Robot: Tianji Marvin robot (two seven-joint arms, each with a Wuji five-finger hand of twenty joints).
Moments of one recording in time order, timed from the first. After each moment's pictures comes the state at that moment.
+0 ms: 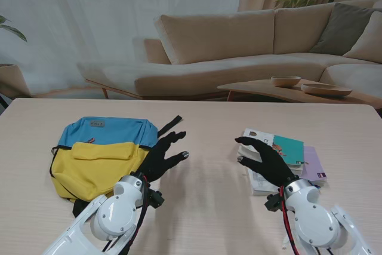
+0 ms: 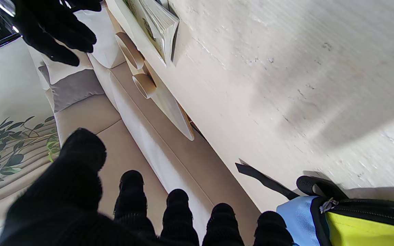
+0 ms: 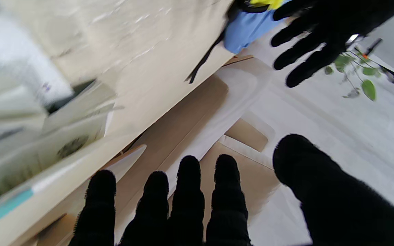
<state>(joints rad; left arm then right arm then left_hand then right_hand) 1.58 -1.18 -1.04 -1.68 0.21 0.13 0.13 -1.84 -1.13 1.44 -1.81 -0.41 -0.05 0.04 0.64 -0.18 0.33 -0.04 0.19 -0.13 0.29 0.21 0.15 0.00 0.05 0.30 0.04 0.11 0.00 0.14 -0.05 0.21 0.02 0.13 0.25 -0.32 0.87 0.04 0.29 -0.14 0.47 0.34 0.33 -0.09 0.48 0.26 0.21 -0.12 0.30 0.24 0.02 0.11 0.64 0.37</state>
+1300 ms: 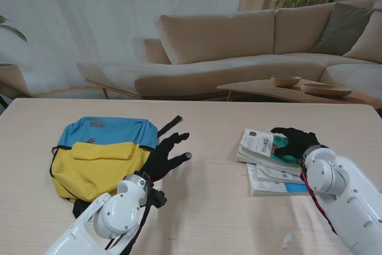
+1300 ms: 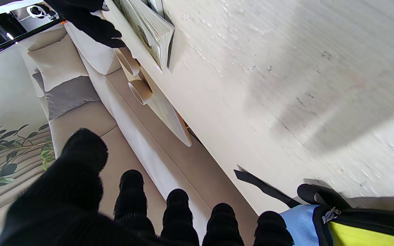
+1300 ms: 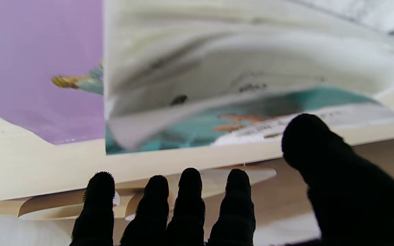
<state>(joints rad) 1.56 -1.18 -1.00 -1.67 0.21 0.17 0.12 -1.44 -1.03 1.38 -1.38 -0.86 0.13 0.25 0.64 -0.19 0.35 -0.04 0.19 -0.13 0.30 0.21 0.15 0.00 0.05 0.30 0.04 0.11 0.00 0.14 -0.05 0.21 0.02 0.13 0.30 -0.50 0.90 -0.02 0.16 -0.25 0.27 0.42 0.23 -0.11 0.36 0.22 0.20 -0.12 0.22 0.21 -0.05 0.12 0.81 0.22</state>
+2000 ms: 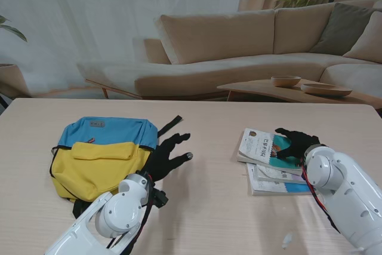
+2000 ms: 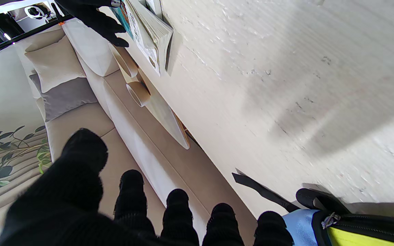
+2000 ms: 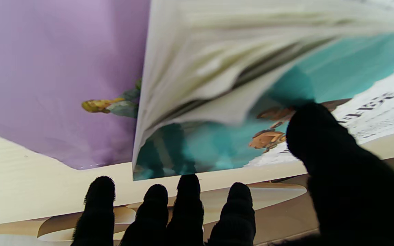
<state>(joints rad) 1.54 -1.18 -0.99 -1.66 0.21 0.18 0.12 -1.36 -1.02 1.32 -1.26 -0.82 0.18 0.27 0.64 -0.19 0.35 -0.04 0.19 -0.13 0.30 0.21 0.15 0.00 0.05 0.30 0.04 0.11 0.00 0.14 -0.05 0.21 0.02 0.13 0.35 -0.54 0.81 -0.05 0.14 -0.25 0.00 0.53 0.22 -0.09 0.32 0.19 0.15 -0.12 0.12 0.18 -0.06 0.10 0.72 0.22</state>
